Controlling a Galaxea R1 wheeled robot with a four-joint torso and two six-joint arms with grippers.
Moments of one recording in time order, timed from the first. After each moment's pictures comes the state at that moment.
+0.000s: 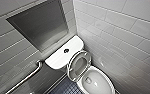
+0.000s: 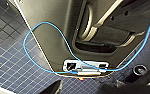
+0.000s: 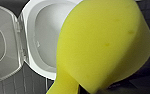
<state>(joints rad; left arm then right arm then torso) 1.43 3.09 -2.68 0.16 0.00 -0.11 -1.01 2.26 -1.68 0.16 0.41 0.43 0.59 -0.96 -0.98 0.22</state>
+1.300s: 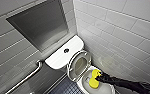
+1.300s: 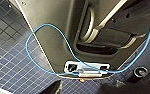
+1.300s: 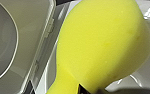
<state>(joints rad) 1.43 3.09 -2.68 0.16 -0.01 -0.11 -0.53 2.83 -2.39 -0.05 -0.15 0.43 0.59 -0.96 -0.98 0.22</state>
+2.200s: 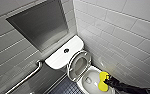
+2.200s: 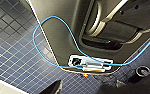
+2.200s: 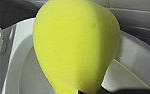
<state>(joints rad) 1.46 3.07 -2.68 0.13 -0.03 -0.11 -0.62 2.77 -2.51 -0.06 0.00 0.57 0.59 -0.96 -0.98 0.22</state>
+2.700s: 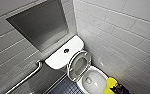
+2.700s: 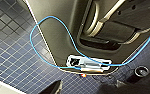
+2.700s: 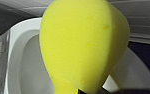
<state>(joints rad) 1.46 3.07 -2.68 0.13 -0.03 -0.11 -0.77 2.54 -2.25 -0.05 0.19 0.65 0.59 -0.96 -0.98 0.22</state>
